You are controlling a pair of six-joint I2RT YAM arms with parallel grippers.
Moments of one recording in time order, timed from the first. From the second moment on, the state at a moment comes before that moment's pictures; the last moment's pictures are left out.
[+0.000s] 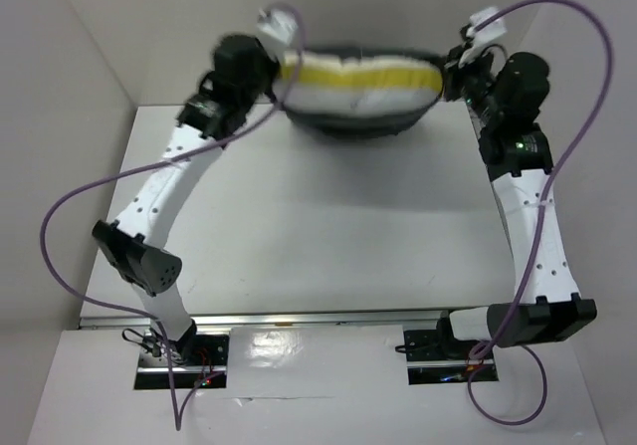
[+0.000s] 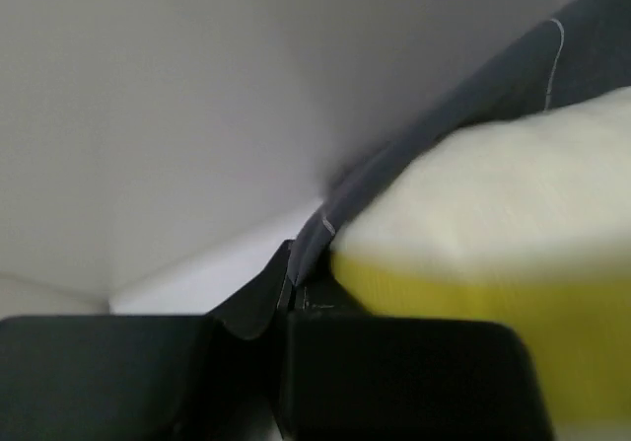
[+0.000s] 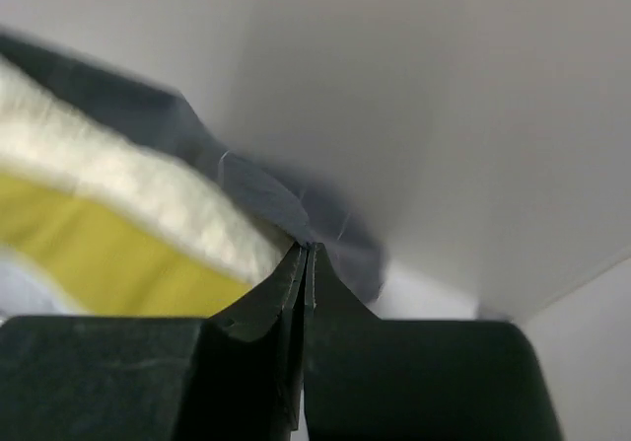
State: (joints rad) left arm -0.50 1.72 1.88 -0.52 -0.28 0.29; right arm 0.07 1.31 1.59 -0.31 -0.33 -0.24
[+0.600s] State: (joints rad) left arm -0.55 1.29 1.64 0.05 -0.26 0.50; right arm 0.05 1.02 1.45 0.13 -0.49 -0.20
